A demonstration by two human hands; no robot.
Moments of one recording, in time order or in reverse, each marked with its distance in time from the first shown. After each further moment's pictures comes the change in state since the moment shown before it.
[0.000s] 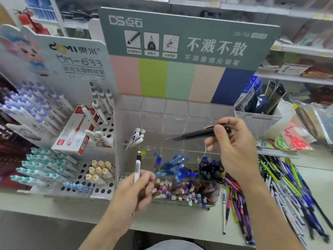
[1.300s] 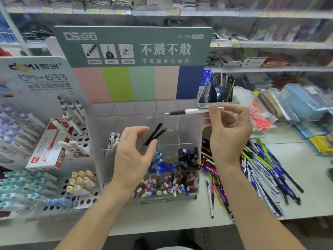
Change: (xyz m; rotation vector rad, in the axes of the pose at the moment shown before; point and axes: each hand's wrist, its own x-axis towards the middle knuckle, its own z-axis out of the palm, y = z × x) left_hand 0.039 0.038 0.062 0.901 0.263 0.992; right_hand -0.019 -0.022 -0.017 0.249 0.567 -0.214
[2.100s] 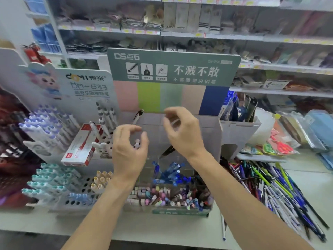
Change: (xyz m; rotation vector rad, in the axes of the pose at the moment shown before) left_hand 0.024 -0.026 -0.036 0.097 0.300 -0.088; right_hand -0.006 0.041 0.102 -0.479 -0.597 -0.417
